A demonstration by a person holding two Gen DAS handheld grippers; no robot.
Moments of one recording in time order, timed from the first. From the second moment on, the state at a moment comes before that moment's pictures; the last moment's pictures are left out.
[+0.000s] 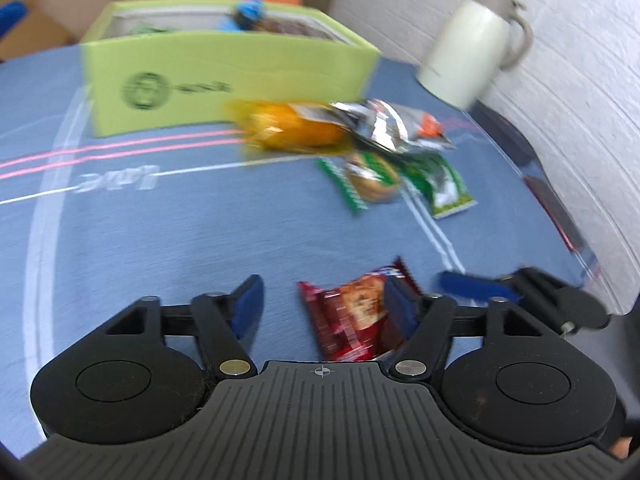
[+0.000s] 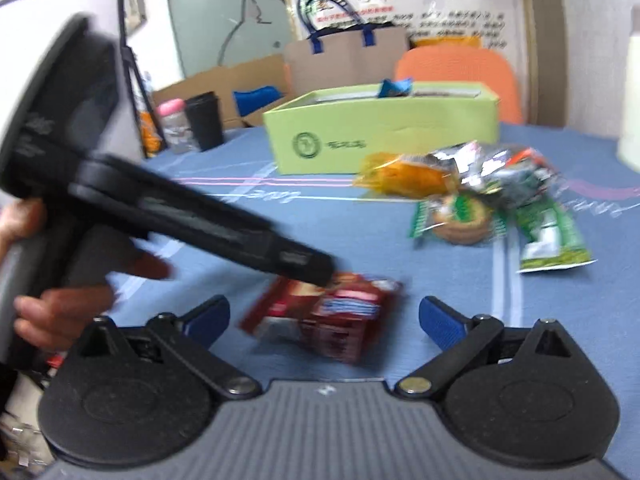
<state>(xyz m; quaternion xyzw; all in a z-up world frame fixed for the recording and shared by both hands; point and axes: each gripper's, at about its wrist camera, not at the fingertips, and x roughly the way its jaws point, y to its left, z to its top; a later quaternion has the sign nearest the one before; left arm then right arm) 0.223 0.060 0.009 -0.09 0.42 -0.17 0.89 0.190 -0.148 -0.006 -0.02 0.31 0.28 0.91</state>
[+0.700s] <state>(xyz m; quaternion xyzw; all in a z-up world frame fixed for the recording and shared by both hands) 0.249 0.068 0.037 -0.15 0.36 -0.21 0.89 0.243 -0.105 0.033 -0.07 0.25 0.27 0.93</state>
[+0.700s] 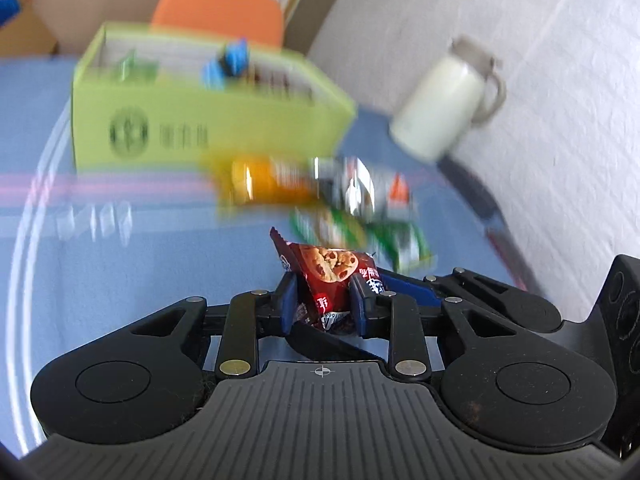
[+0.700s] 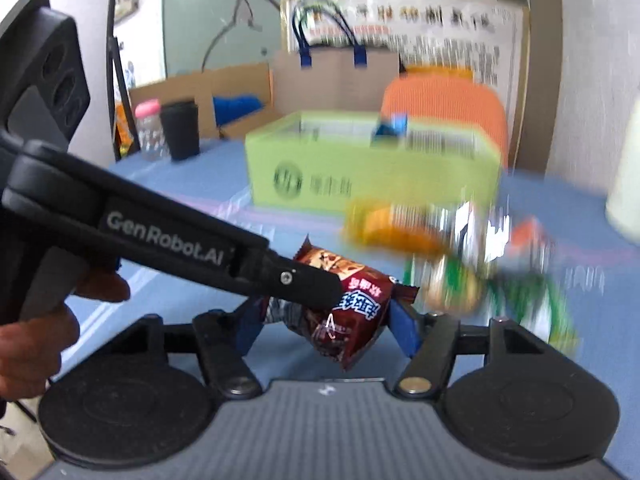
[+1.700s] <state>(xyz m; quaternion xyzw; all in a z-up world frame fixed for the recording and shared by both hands) 0.351 0.092 0.048 -0.14 0.33 -0.16 0.92 0.371 -0.171 0.037 -0.07 0.27 0.22 0.94</state>
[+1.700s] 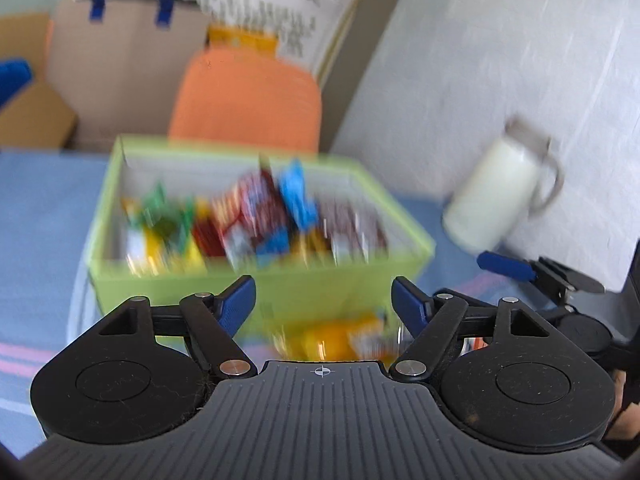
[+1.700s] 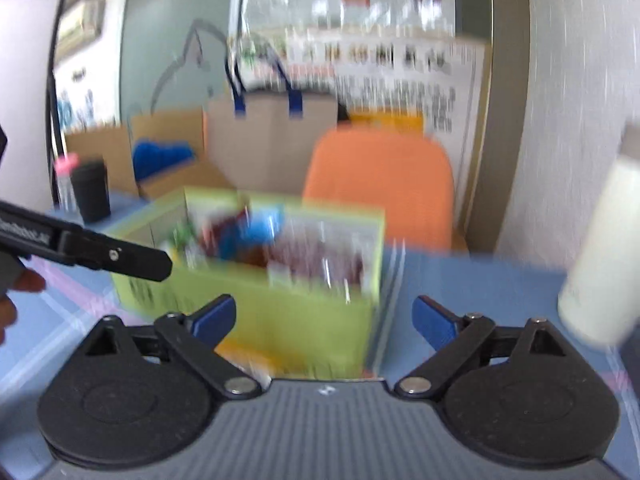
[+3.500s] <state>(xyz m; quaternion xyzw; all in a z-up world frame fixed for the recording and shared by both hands) 0.302 0.108 0.102 -0.14 0.29 -0.19 0.93 0.305 -0.087 0.076 -0.06 0.20 0.34 0.92</state>
